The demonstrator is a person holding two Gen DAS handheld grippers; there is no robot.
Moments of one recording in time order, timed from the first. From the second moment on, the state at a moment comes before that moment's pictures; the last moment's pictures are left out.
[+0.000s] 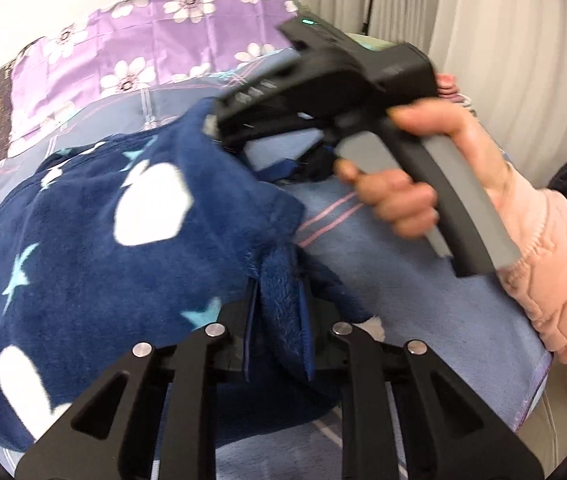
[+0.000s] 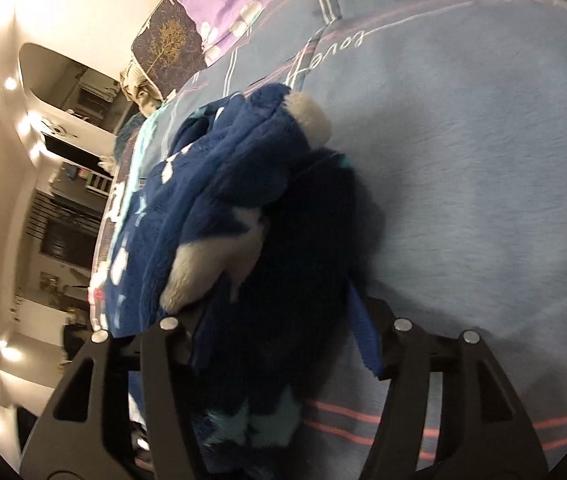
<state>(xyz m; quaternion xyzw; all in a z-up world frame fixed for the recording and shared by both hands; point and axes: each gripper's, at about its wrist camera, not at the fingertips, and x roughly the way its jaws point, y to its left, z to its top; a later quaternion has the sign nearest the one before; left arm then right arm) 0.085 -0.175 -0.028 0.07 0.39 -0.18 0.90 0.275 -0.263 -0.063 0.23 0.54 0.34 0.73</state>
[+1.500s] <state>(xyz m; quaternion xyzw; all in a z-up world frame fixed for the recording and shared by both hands) 0.081 -0.211 -0.061 0.12 0.36 -0.30 0.88 0.302 -0.264 -0.051 0.14 0.43 0.14 0.88</state>
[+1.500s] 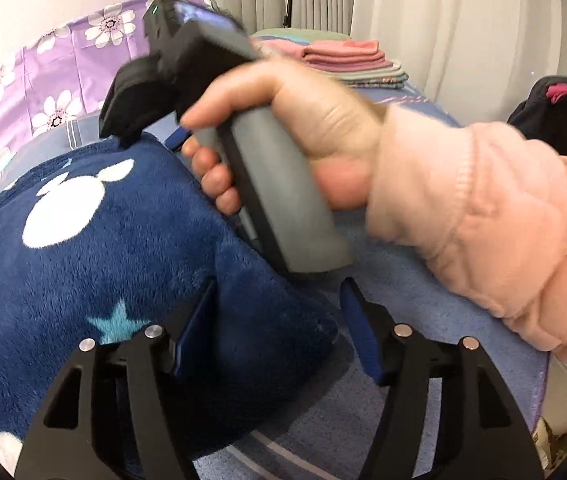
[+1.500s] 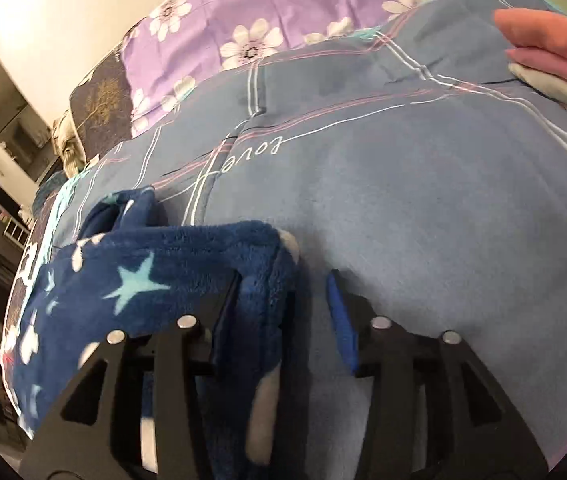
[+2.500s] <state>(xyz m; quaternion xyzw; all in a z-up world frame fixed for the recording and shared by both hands) 0.024 0.233 -0.052 -0.18 0.34 -0.07 0.92 0.193 0.056 0.036 -0.19 0.37 0.28 0.87</state>
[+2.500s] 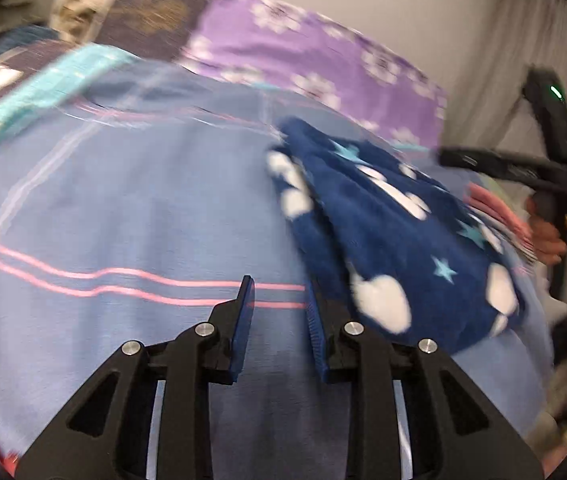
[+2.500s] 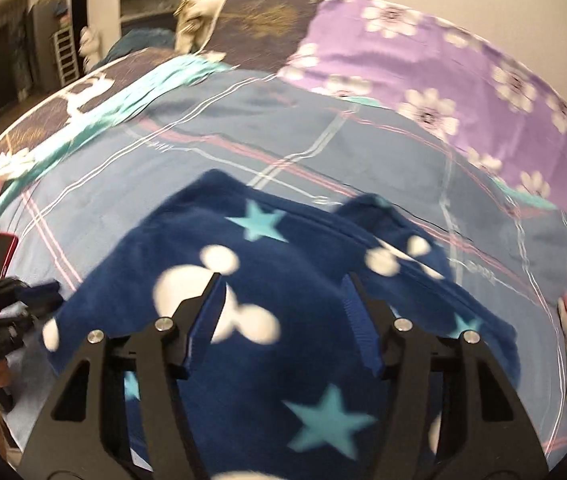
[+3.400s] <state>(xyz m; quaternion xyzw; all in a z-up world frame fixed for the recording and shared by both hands) 0.033 0.207 -0.088 -0.21 0.40 -0.18 0.87 0.254 0.217 -0.011 -0.18 0.49 0.28 0.81</state>
